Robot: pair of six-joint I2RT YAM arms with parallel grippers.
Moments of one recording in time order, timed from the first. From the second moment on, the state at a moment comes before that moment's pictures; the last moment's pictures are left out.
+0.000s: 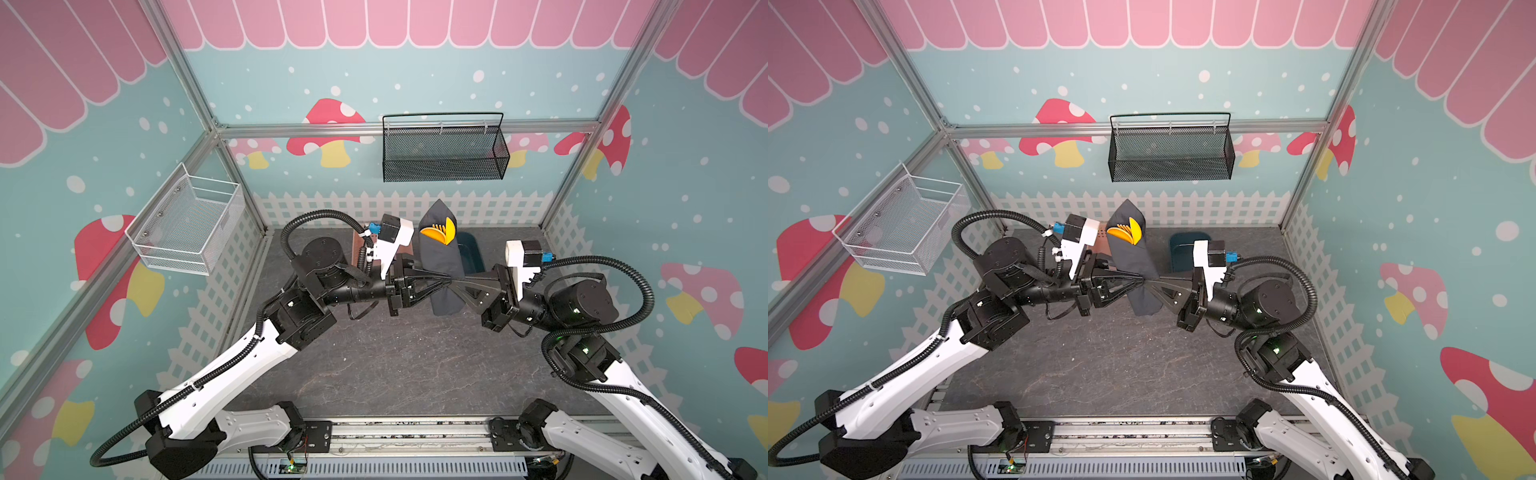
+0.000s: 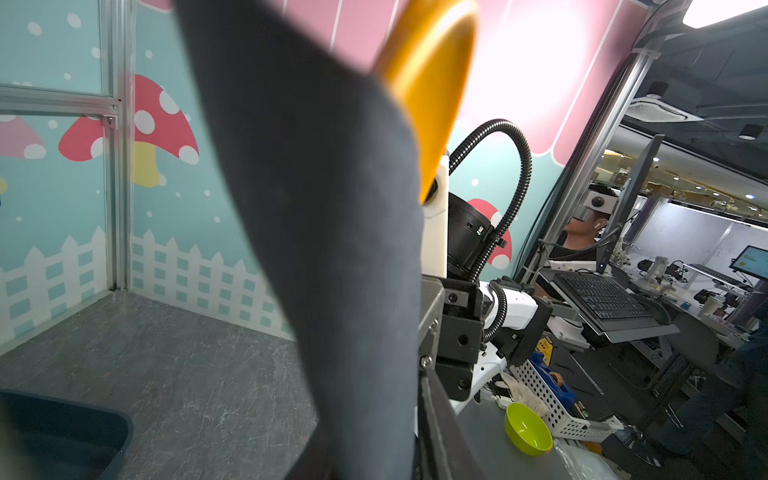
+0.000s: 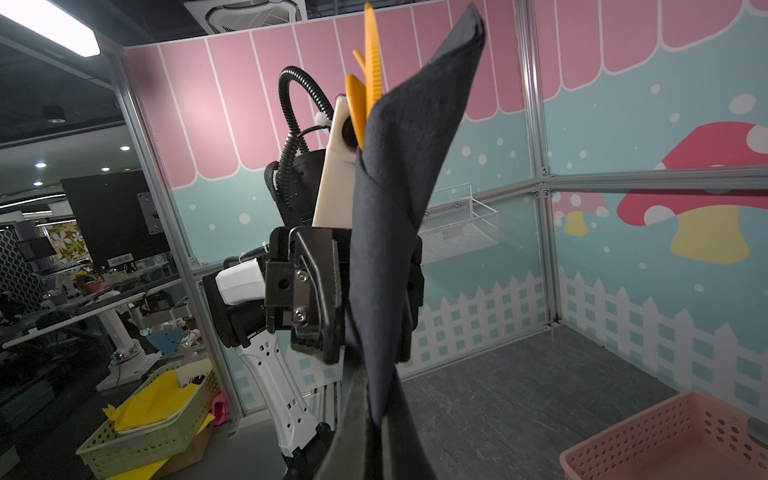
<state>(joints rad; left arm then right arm) -0.85 1.19 1.38 -0.04 0.67 -0.39 0.64 0.83 1.00 0.19 -0.67 0.44</state>
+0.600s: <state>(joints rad) -0.84 1.19 1.38 -0.05 0.66 -0.38 0.64 0.82 1.00 0.19 -0.66 0.45</state>
